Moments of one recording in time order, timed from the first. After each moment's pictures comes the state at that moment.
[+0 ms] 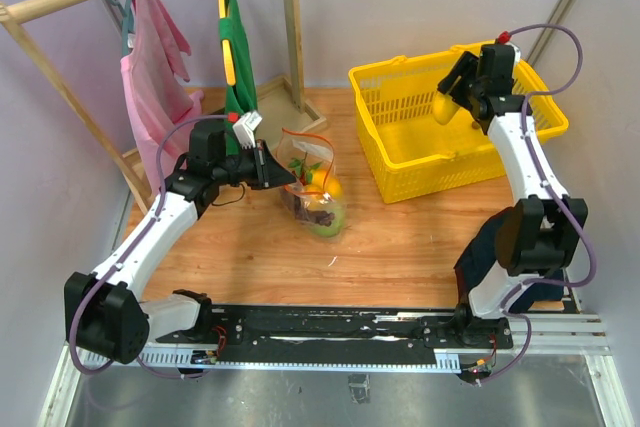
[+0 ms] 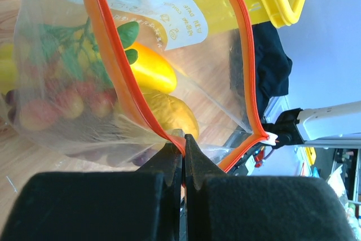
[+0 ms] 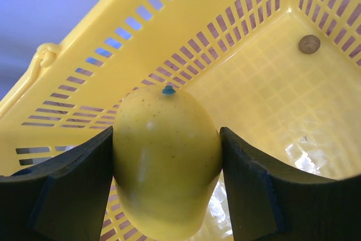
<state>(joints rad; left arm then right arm) -0.28 1.18 0.92 -0.23 0.70 -0.51 0.02 1.70 1.61 -0.41 0.06 0.53</state>
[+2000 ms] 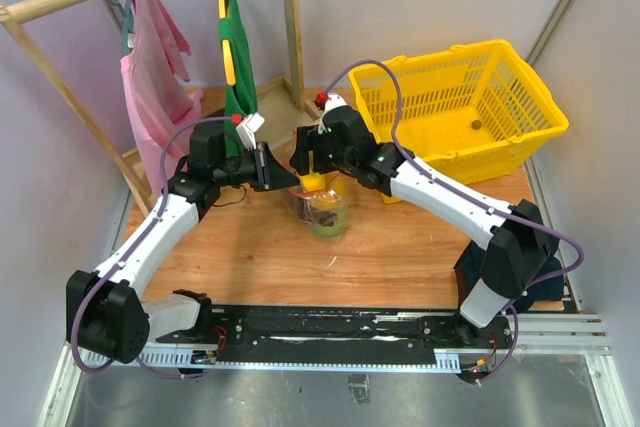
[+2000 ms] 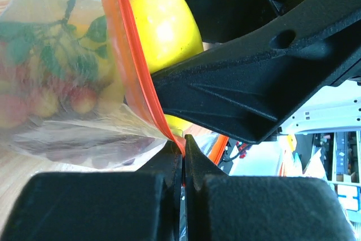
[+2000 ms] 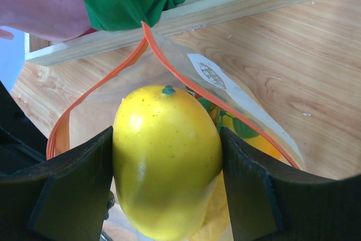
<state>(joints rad) -0.28 1.18 0.89 -0.15 0.80 -0.56 0.83 1.65 1.45 -0.31 0.07 0.44</state>
